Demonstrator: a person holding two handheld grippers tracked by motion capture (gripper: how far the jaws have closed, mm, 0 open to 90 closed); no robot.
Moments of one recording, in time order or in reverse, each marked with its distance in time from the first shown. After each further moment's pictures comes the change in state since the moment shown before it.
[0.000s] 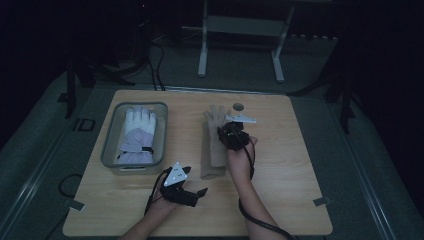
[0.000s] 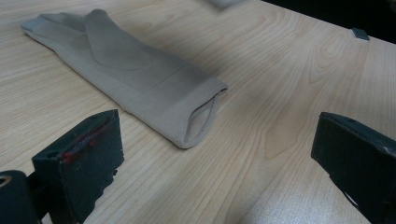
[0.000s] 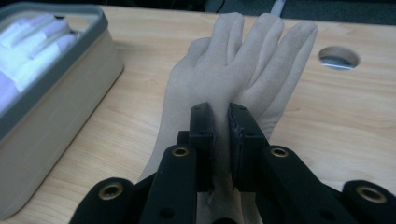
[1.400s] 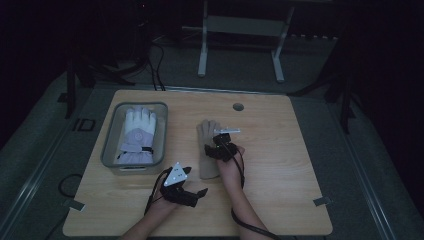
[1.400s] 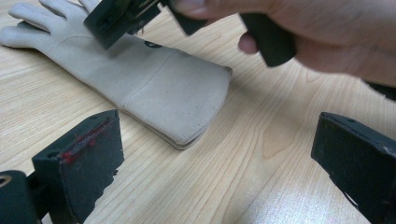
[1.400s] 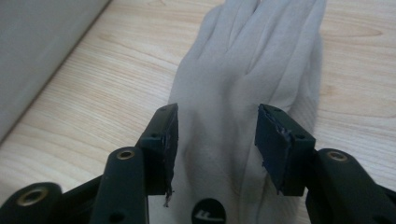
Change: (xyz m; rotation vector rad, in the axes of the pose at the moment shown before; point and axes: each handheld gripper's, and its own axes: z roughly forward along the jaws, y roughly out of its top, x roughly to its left) left arm -0.001 0.000 0.001 0.003 -0.007 -0.003; right arm 0.006 -0.043 0.044 0.160 0.054 -0.010
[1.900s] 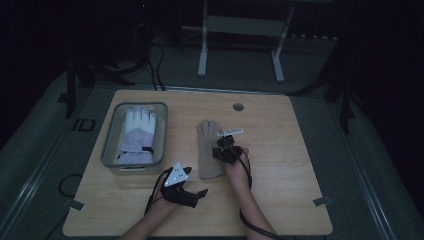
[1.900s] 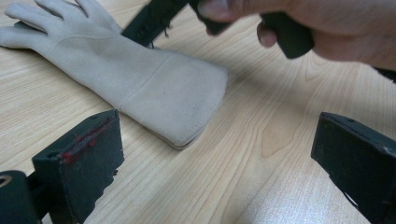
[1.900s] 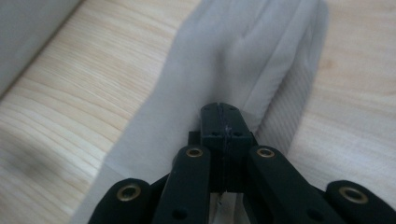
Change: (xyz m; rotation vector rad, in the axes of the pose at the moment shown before) left arm 0.000 0.000 0.001 0.007 -0.005 0.006; right arm -0.012 -0.009 -0.004 0.095 0.044 -0.060
